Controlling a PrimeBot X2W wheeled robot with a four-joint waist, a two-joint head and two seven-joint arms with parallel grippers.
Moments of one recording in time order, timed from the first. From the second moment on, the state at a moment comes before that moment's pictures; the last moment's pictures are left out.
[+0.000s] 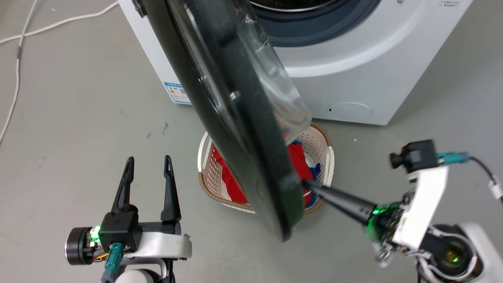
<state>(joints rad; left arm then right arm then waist) -0.06 0.05 -0.10 -0.02 -0.07 0.13 -0.26 -0.23 -0.24 0.28 -0.11 1.58 0.13 0.71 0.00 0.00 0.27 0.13</state>
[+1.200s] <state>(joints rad) 0.11 0.05 -0.05 0.00 -0.02 0.12 -0.26 -0.11 -0.28 0.35 -0.11 1.09 0.13 -0.03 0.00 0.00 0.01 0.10</state>
